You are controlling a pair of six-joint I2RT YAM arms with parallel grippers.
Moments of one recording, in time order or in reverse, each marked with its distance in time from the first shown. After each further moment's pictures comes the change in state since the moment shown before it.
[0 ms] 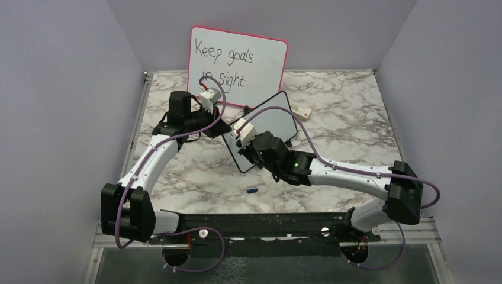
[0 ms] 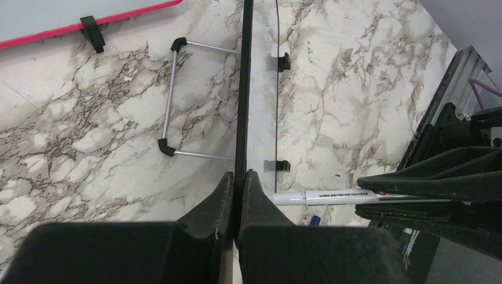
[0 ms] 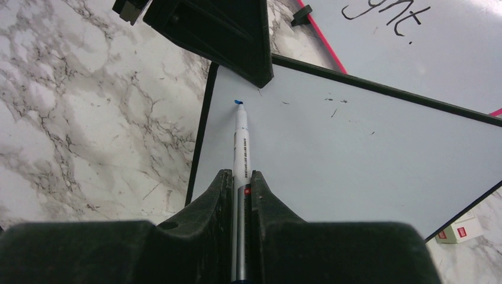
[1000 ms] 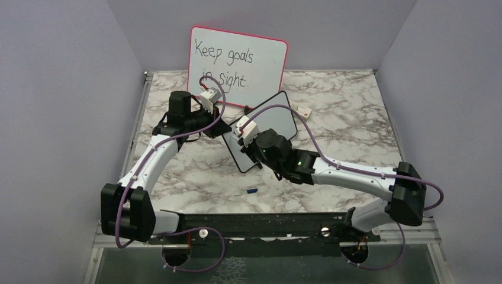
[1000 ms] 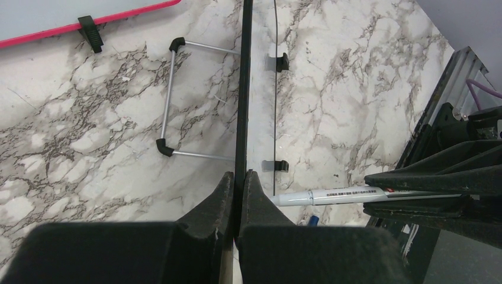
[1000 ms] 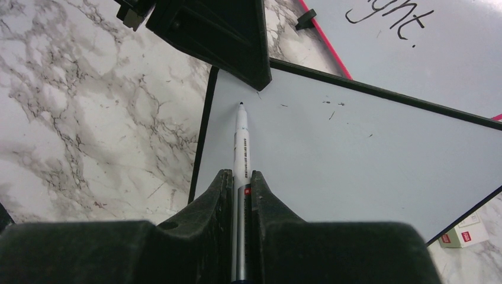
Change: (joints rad) left arm 0.005 0.000 0.000 0.000 0.004 -0.004; right arm -0.012 -0.025 0.000 -0.014 -0.040 0.008
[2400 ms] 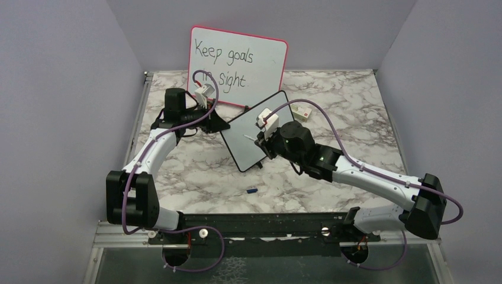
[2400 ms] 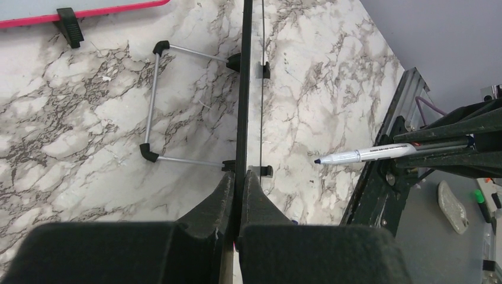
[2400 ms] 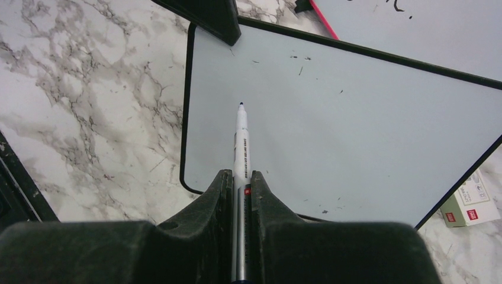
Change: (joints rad) left arm 0.088 0.101 0.021 0.070 0.168 -0.105; right arm -0.145 -0.182 -0.088 -0.092 -0.200 0.055
